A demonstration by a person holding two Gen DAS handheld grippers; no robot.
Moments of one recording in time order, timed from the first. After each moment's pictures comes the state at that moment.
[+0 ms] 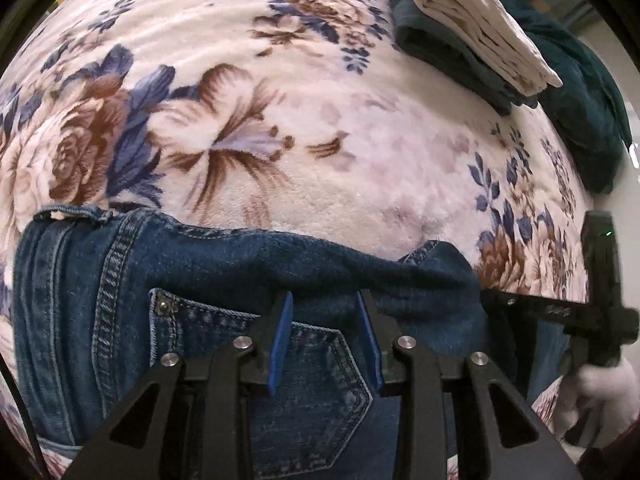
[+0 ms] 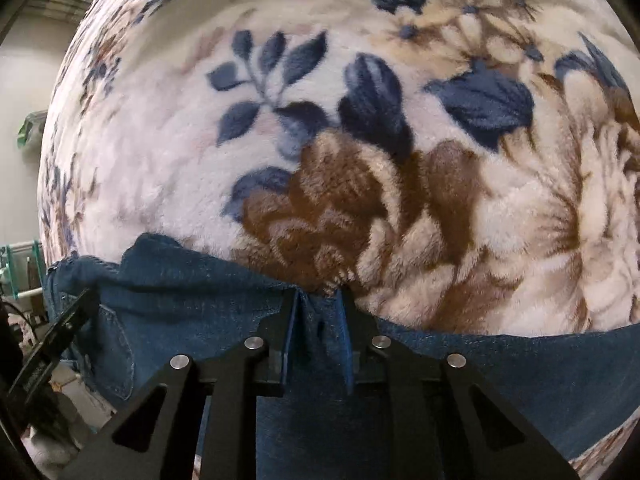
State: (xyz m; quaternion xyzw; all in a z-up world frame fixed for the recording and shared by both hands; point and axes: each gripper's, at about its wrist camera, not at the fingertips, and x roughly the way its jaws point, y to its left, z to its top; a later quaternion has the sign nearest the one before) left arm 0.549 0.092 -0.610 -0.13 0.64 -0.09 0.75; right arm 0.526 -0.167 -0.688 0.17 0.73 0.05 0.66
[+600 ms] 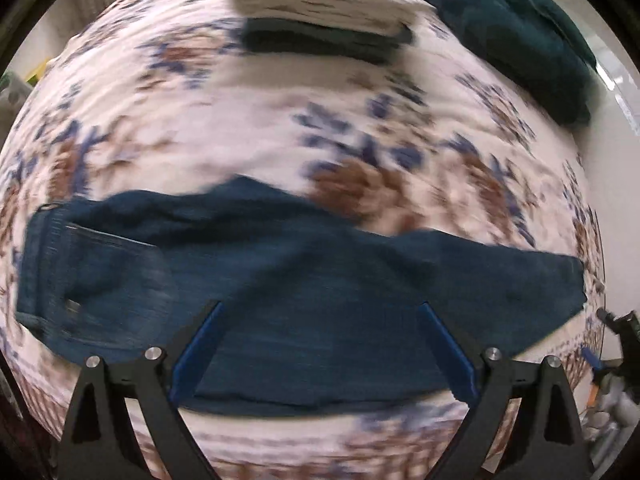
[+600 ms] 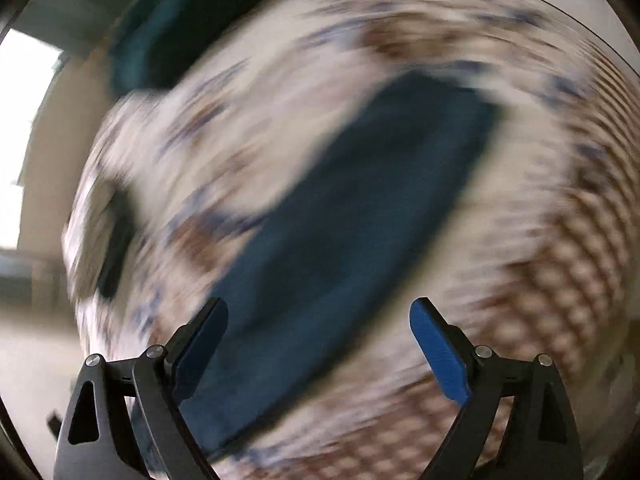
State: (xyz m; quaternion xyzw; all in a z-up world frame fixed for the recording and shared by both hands) left arm 0.461 -0.098 -0.541 -0.03 0.62 -0.11 0.78; right arm 0.212 -0.529 -0.580 0.46 0.46 -0.27 0.71
